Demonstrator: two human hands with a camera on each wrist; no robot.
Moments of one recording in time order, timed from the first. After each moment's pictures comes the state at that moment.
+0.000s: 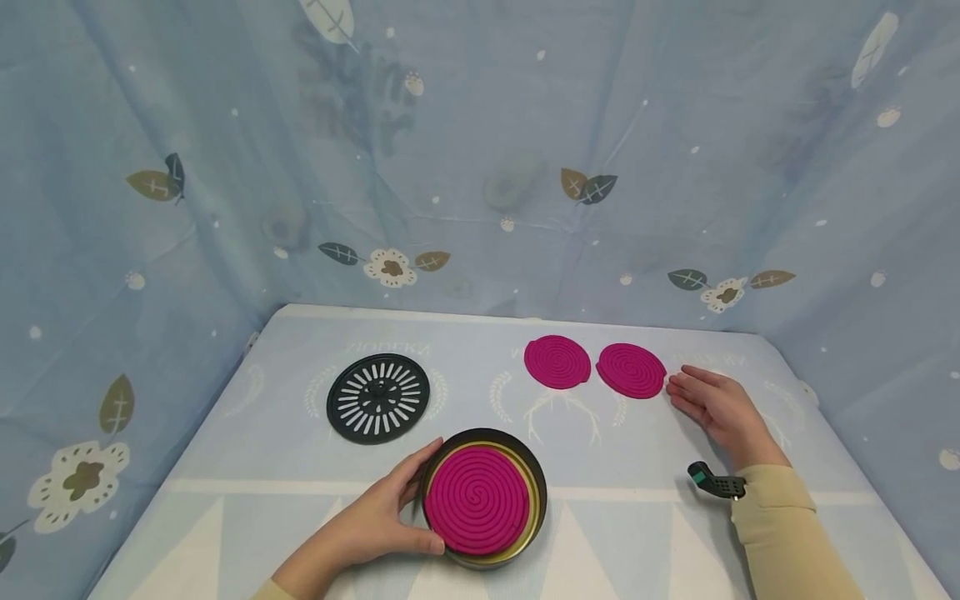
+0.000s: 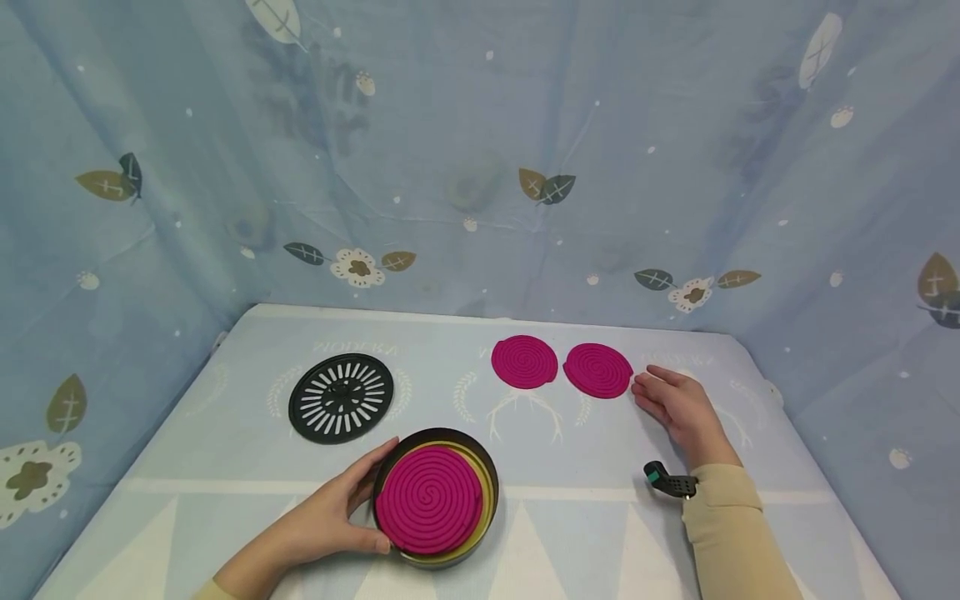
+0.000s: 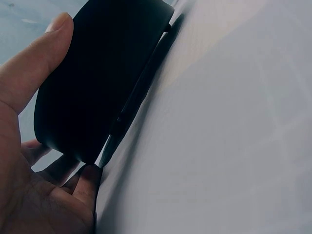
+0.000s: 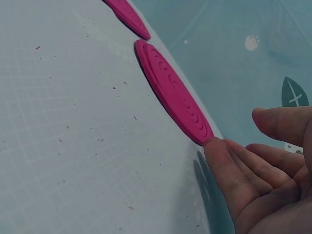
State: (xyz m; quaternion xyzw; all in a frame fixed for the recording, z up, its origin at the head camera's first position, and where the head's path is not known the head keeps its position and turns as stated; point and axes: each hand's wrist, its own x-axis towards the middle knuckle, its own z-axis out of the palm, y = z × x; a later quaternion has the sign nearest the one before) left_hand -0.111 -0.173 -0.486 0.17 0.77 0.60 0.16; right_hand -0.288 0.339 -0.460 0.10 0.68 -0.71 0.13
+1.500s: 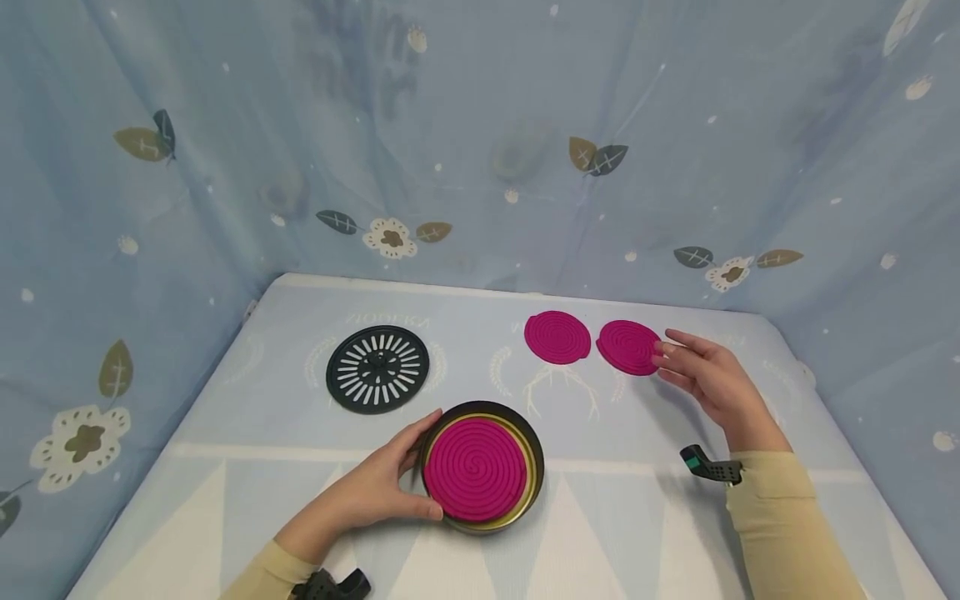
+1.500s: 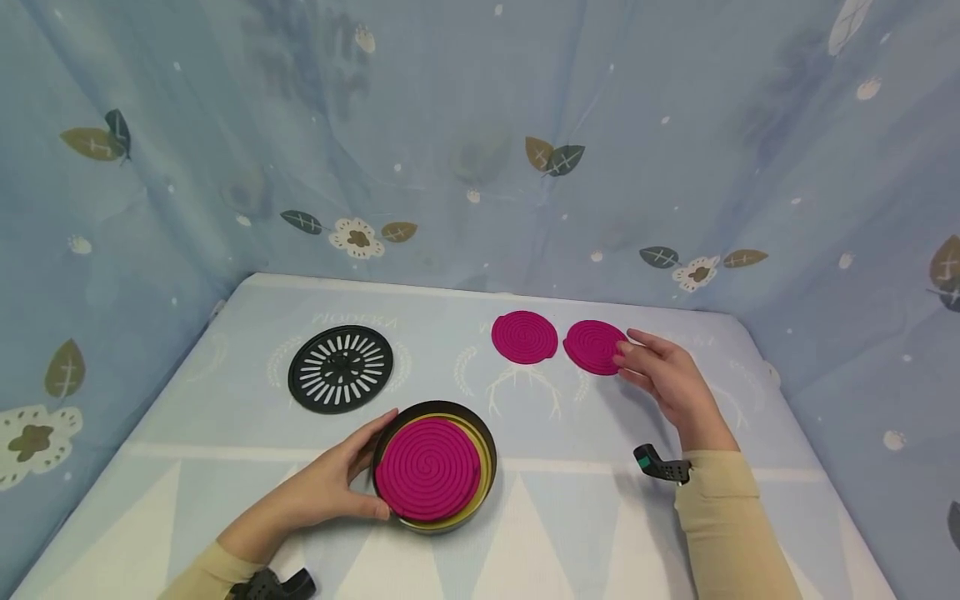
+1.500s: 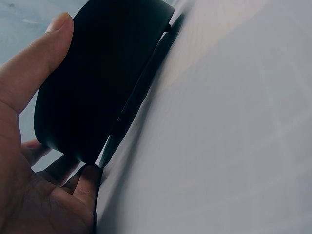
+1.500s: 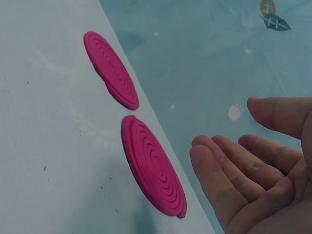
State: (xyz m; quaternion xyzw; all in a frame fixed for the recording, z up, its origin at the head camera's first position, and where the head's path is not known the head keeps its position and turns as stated) left_hand -0.111 -0.172 -0.483 0.16 0.79 0.57 0.15; right_hand -0.269 0.308 -0.425 -0.03 0.69 -0.71 0.13
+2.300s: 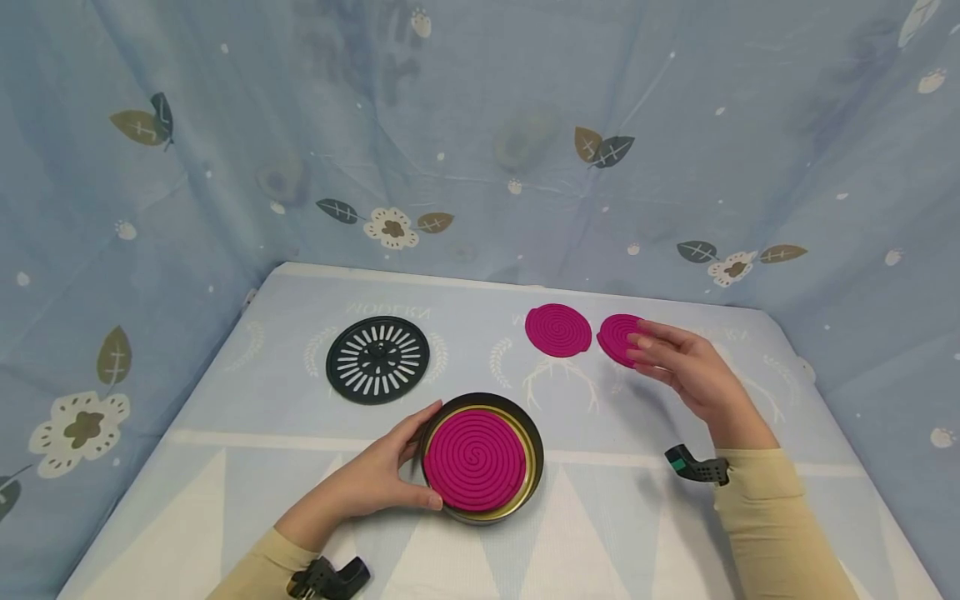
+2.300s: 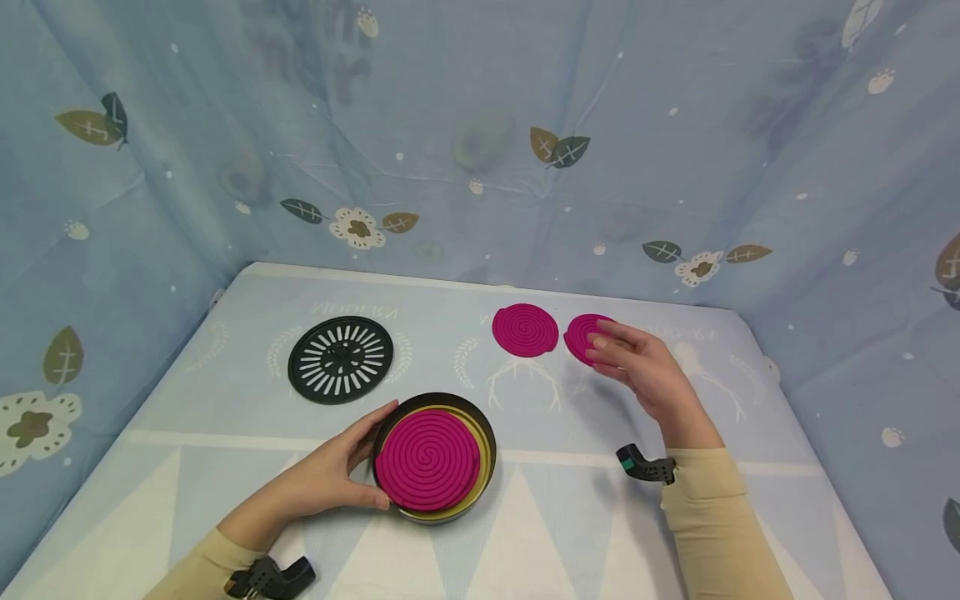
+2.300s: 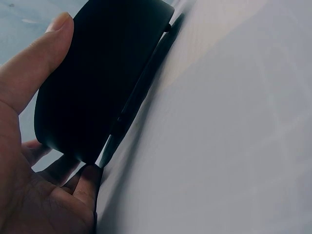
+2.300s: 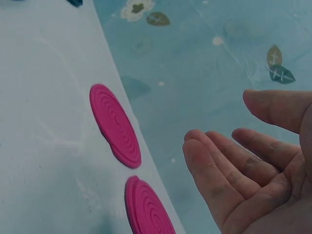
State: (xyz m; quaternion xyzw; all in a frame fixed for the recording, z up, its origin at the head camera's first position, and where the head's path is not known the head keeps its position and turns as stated) left_hand -0.111 -0.172 -0.485 0.17 0.79 0.57 0.15; right_hand -0.257 0.268 -0.407 -0.08 0.72 -0.68 0.15
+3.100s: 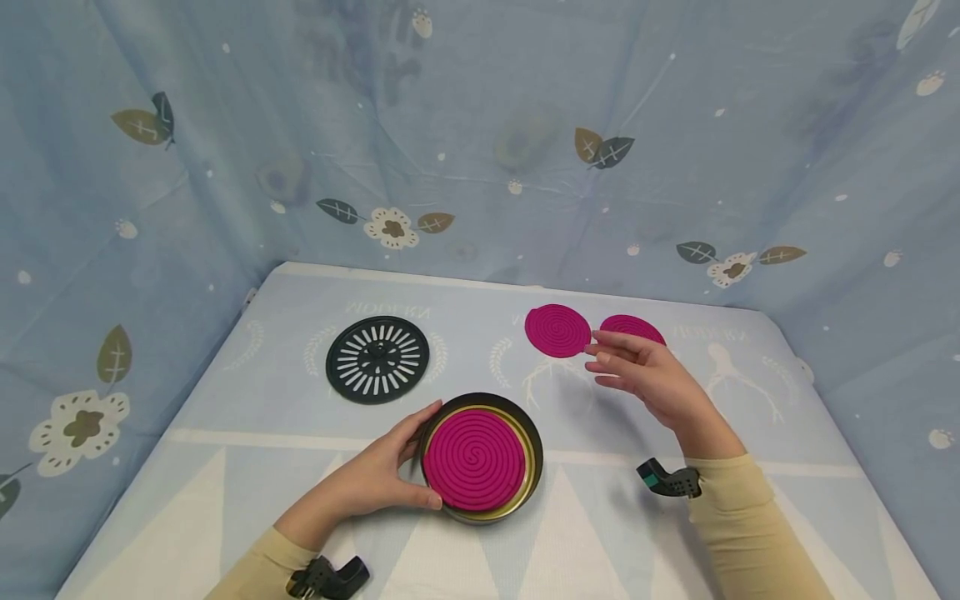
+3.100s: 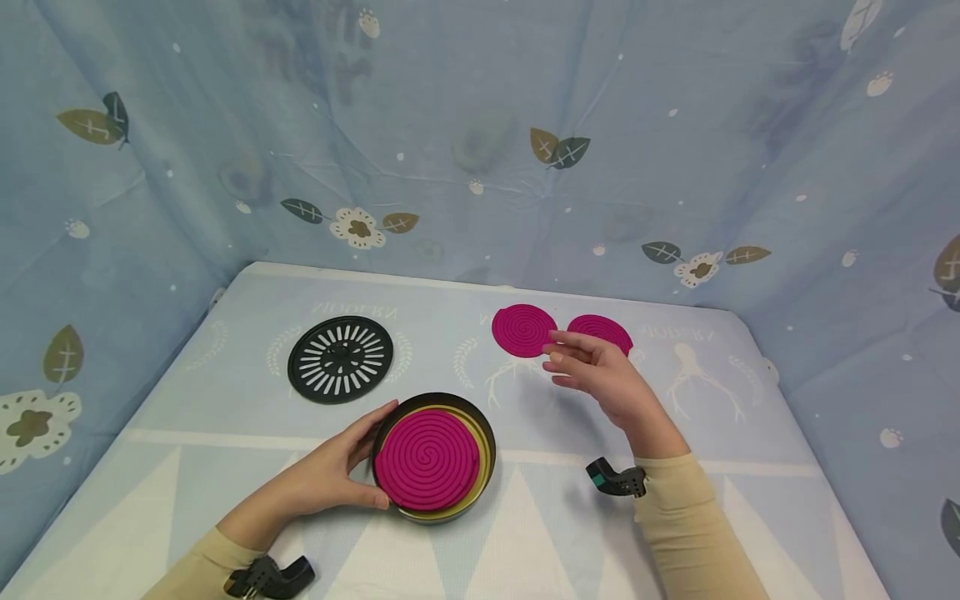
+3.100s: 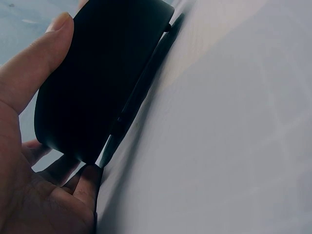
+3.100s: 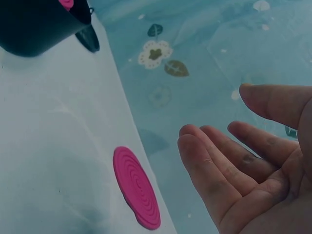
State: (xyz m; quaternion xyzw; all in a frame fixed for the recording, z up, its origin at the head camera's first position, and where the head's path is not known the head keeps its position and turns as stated) left_hand -0.111 -0.172 -0.485 0.16 0.79 0.57 0.15; right_hand -0.239 0.219 -0.402 -0.13 0.74 -0.63 0.18
